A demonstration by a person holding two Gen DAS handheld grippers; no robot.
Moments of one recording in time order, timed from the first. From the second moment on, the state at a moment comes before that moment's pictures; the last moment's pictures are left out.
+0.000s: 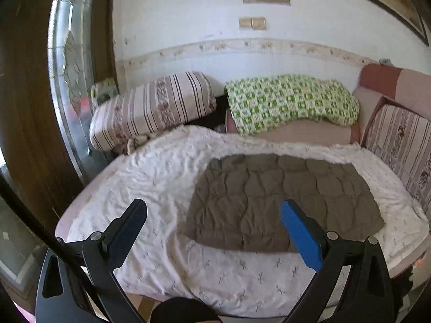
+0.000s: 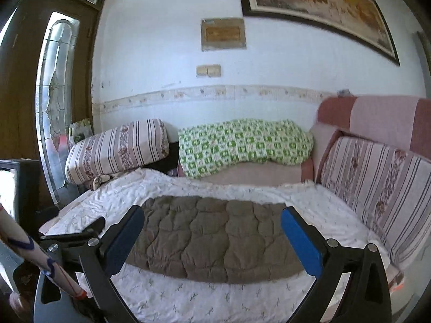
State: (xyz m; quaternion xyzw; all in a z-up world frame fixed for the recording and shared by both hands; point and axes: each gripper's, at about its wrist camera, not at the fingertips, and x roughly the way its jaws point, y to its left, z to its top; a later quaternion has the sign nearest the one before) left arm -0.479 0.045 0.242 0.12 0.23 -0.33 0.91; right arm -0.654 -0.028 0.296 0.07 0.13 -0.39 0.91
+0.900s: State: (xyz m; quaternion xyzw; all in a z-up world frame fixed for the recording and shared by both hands) left arm -0.449 0.001 0.182 0.17 0.28 -0.31 0.89; right arm -0.610 -0.086 0.224 0.11 0.23 -0.38 0.89
